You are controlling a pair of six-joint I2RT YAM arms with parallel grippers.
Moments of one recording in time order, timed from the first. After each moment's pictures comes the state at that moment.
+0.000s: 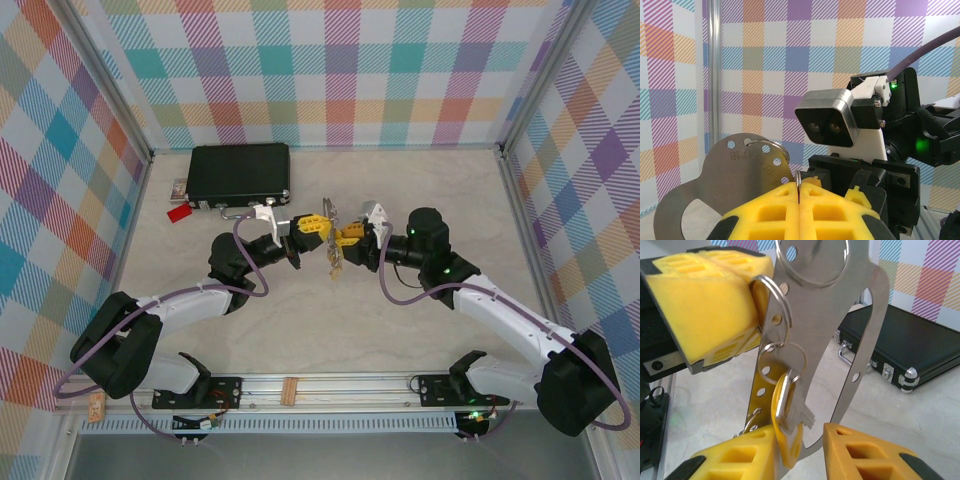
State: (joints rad) left arm -0.61 1.37 0.60 1.17 0.63 -0.29; right arm 0.60 1.13 0.74 0.17 -0.59 -0.04
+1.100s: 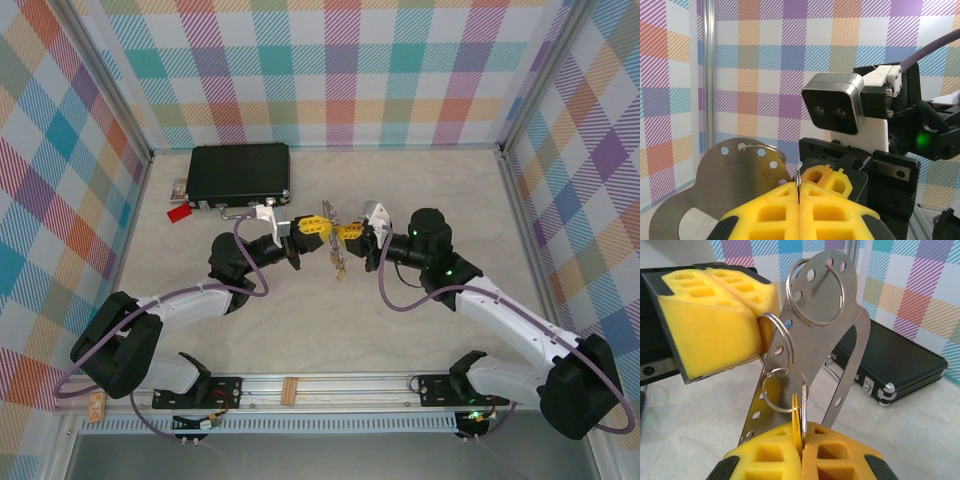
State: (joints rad) left arm -0.61 1.37 0.60 1.17 0.65 -0.29; right arm 0.61 1.10 0.75 0.16 -0.53 -0.13
